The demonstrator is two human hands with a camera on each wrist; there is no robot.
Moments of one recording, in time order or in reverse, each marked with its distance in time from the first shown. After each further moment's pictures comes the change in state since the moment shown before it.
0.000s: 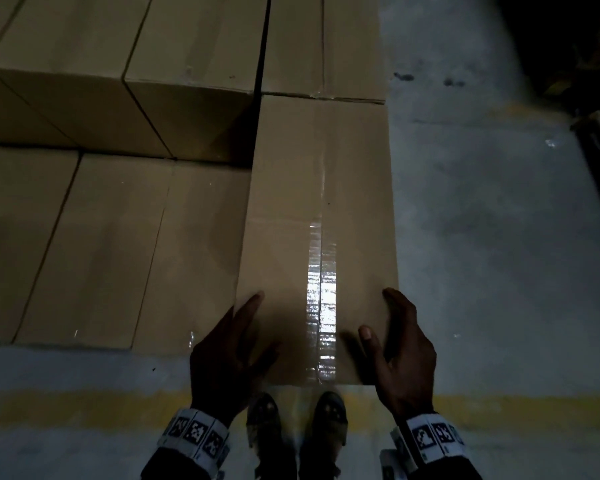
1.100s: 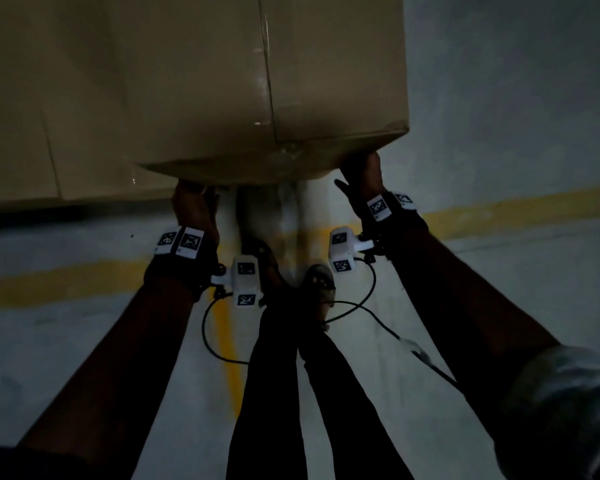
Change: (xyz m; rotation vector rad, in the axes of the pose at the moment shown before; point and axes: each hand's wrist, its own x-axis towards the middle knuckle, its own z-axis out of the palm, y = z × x) left_hand -0.048 -0.099 0.127 -1.094 0.144 -1.045; right_hand -0.026 0.131 0.117 0.935 -0.072 1.010
